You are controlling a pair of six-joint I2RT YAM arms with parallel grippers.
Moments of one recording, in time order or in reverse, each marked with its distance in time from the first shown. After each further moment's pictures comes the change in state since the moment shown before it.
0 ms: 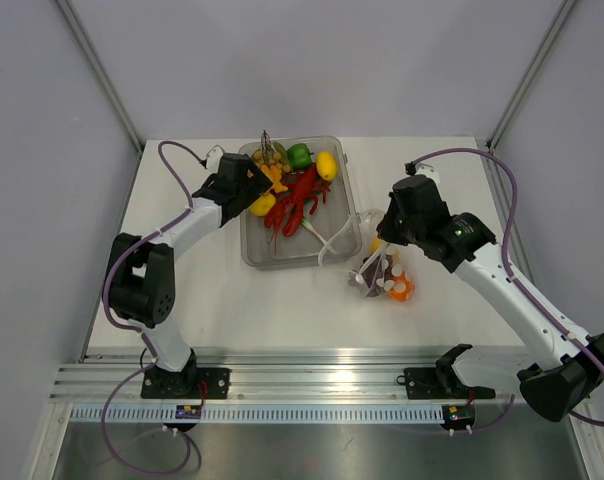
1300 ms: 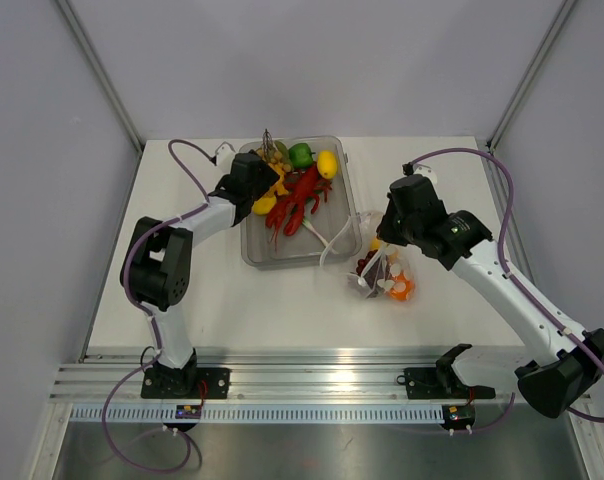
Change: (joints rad) left arm -0.031 0.151 0.024 0.241 -0.088 -0.034; right arm 0.000 0.021 0.005 -0.015 0.003 -0.001
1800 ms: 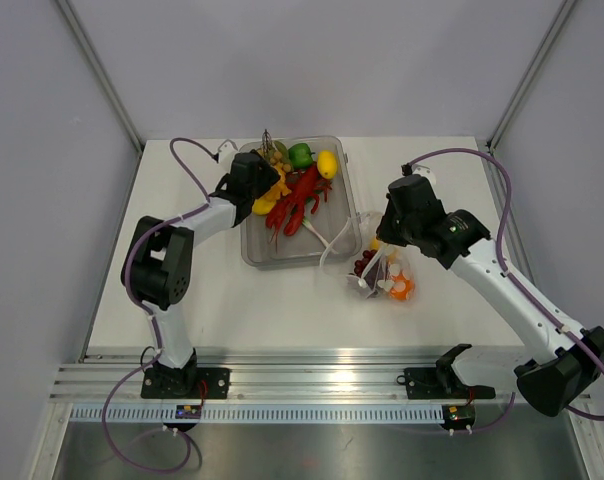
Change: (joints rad) left arm 0.000 0.007 -0.006 0.079 0.026 0.042; right arm 0.000 0.009 0.000 -0.008 0.000 0.000
